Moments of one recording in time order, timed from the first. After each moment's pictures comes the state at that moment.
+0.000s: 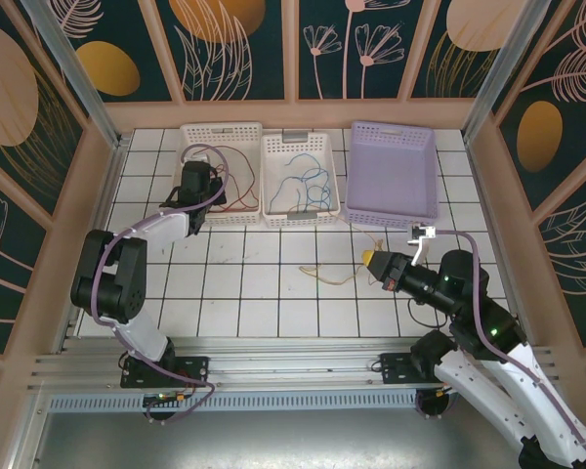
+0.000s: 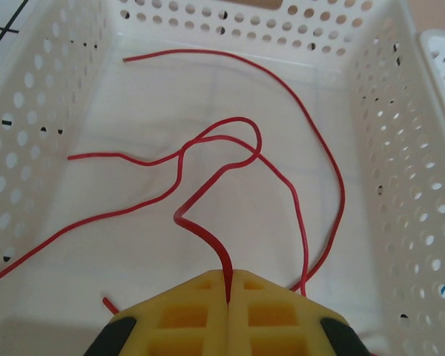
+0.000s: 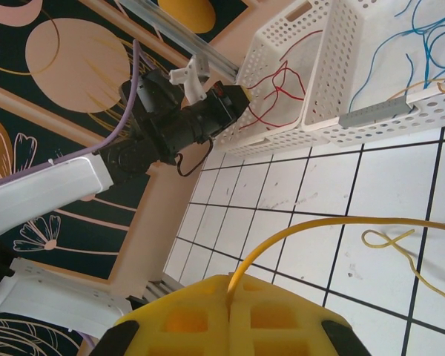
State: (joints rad) left arm -0.25 1.70 0.99 0.09 -0.18 -0.35; right arm 0.62 0.40 0.70 -0.54 -0.29 0.85
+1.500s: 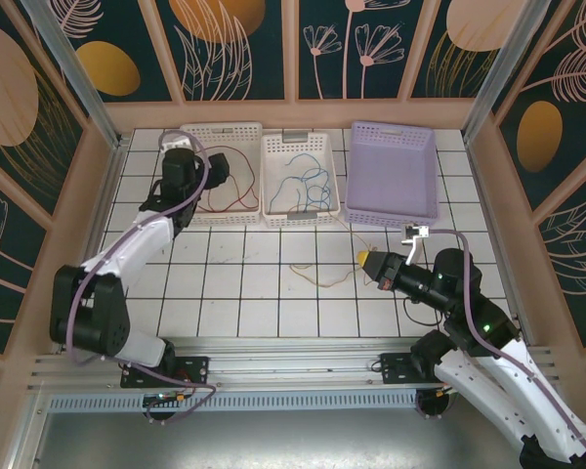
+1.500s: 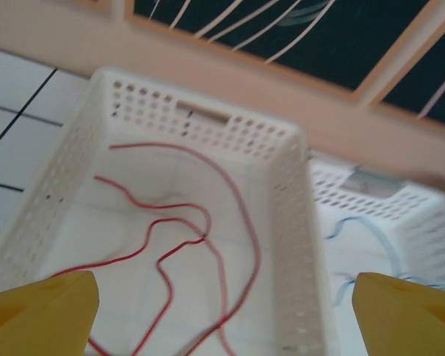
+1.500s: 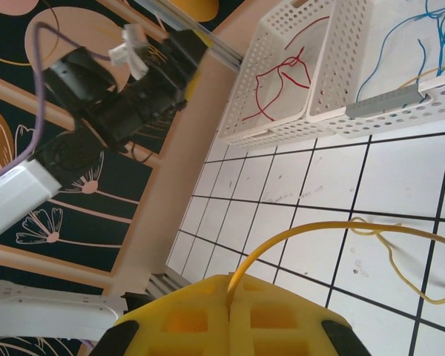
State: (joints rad) left arm -0.25 1.44 1.03 0.00 -0.13 -0.48; right arm 0.62 0.42 0.66 -0.48 -0.32 0.86
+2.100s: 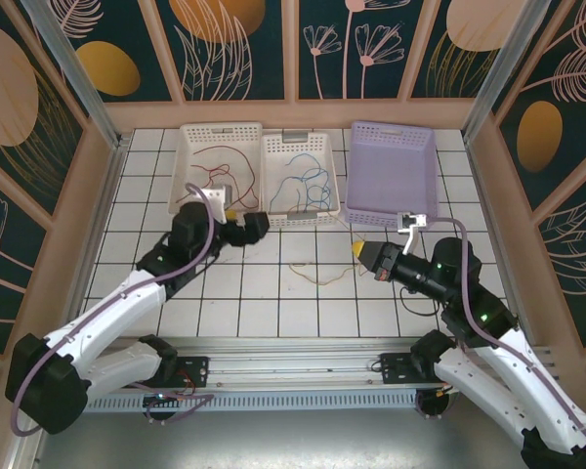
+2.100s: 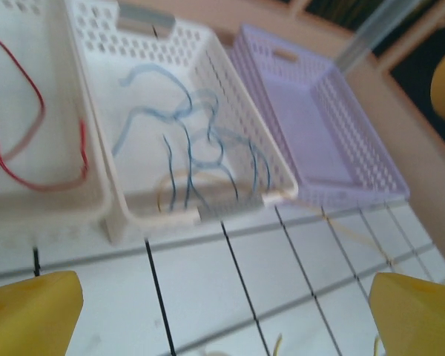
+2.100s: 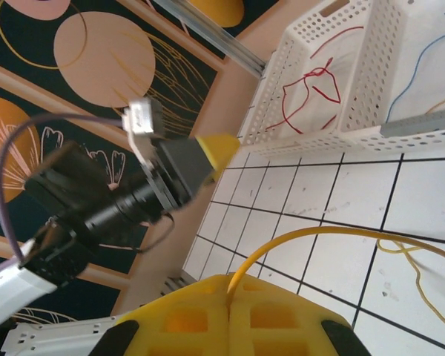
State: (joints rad) left arm -0.59 1.05 0.68 -0.04 0.08 -0.55; right arm 0.63 0.51 0.73 -0.41 -0.35 0.86
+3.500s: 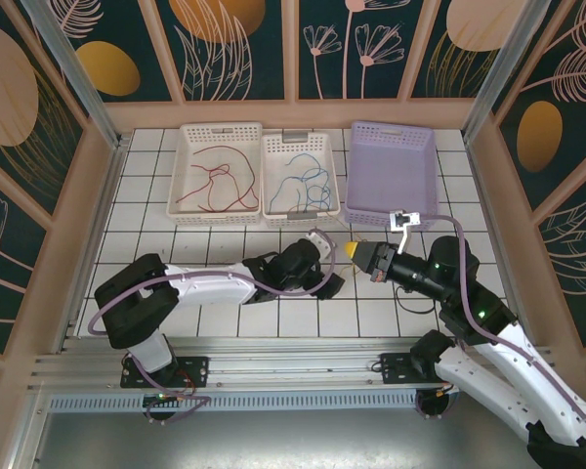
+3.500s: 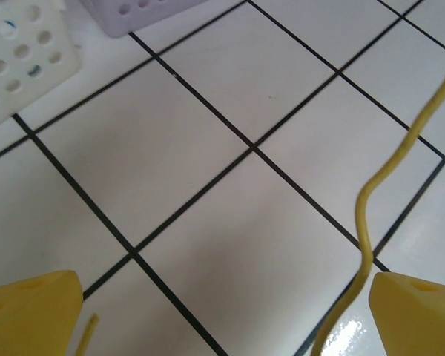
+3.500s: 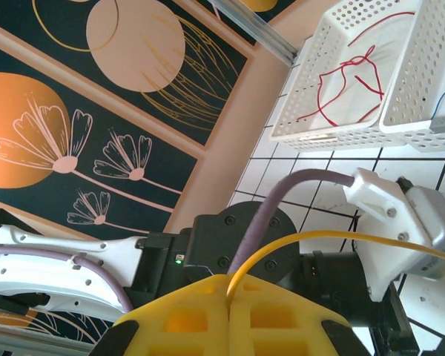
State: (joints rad) left arm -1.07 1.68 0.90 0.06 -0.10 -0.29; right arm 0.69 0.54 0.74 -0.36 -0.36 0.87
